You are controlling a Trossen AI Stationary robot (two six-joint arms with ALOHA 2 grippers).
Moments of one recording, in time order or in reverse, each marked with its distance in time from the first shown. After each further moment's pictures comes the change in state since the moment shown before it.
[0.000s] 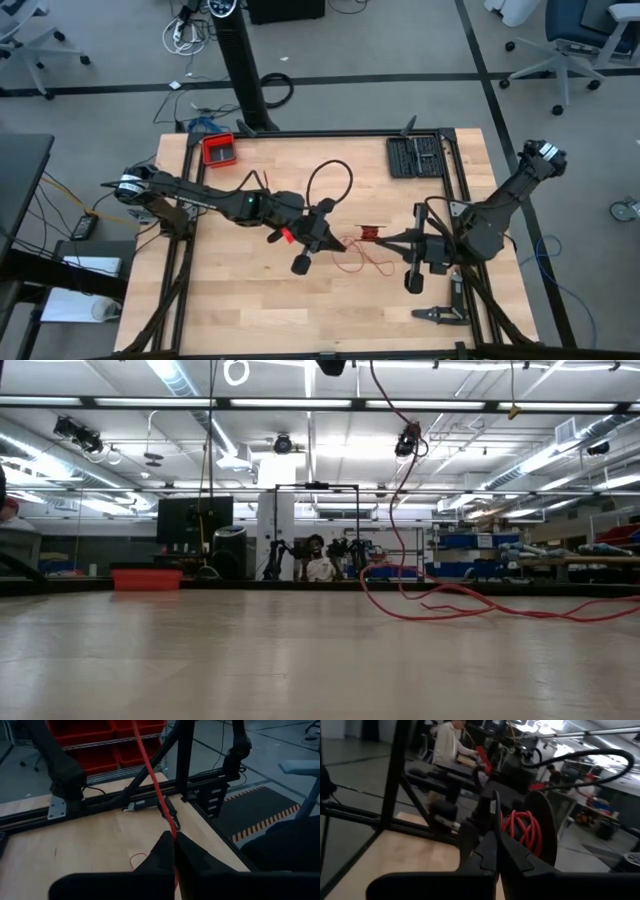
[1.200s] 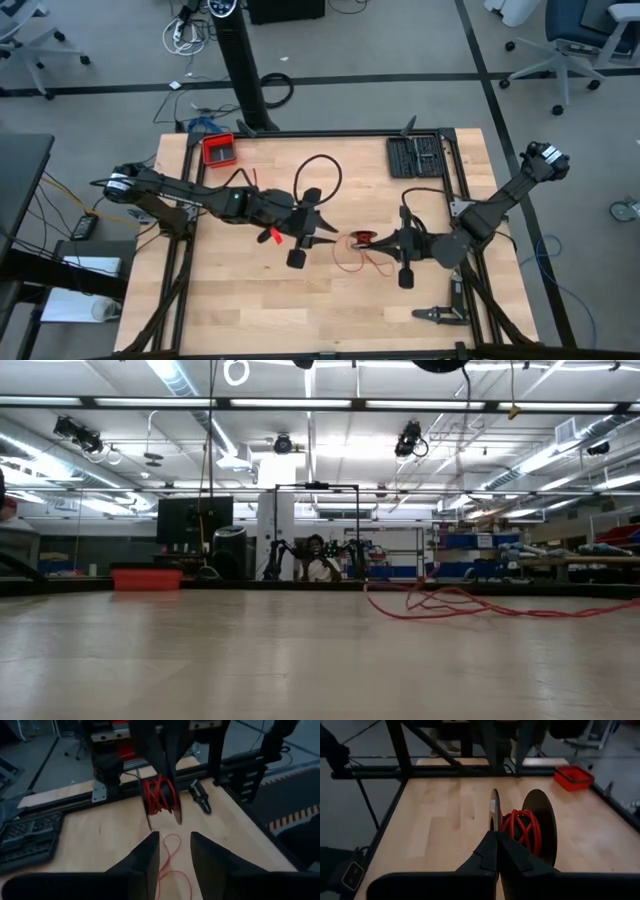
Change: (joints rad) left arm -0.013 -0.096 -0.002 -0.147 -0.209 0.049; right arm -0.108 0.015 0.000 -0.510 -0.194 0.662
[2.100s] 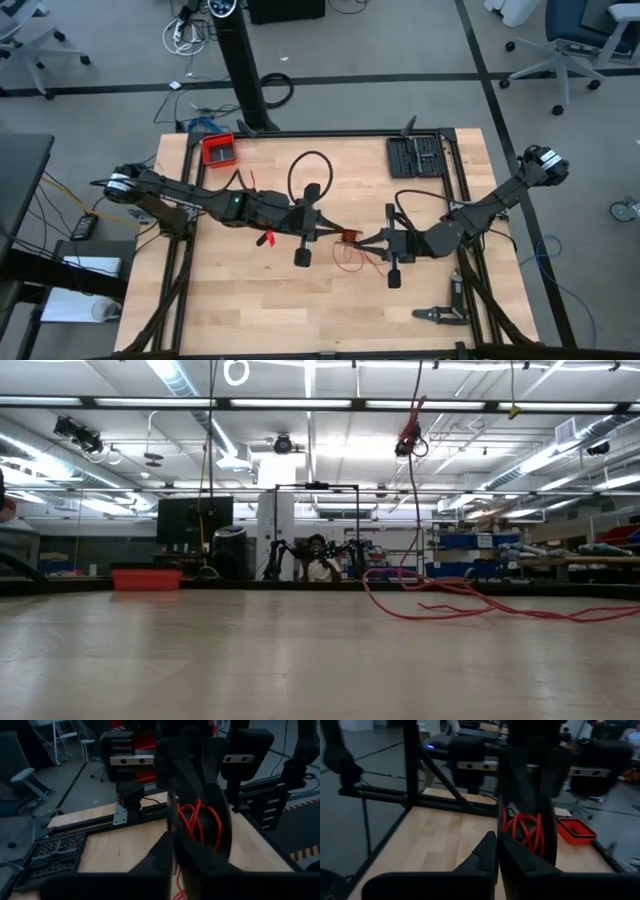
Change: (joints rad) left arm -0.014 0.006 -0.010 0.154 -0.119 0.023; right arm -0.088 0.075 -0.001 0.347 -0.116 -0.339
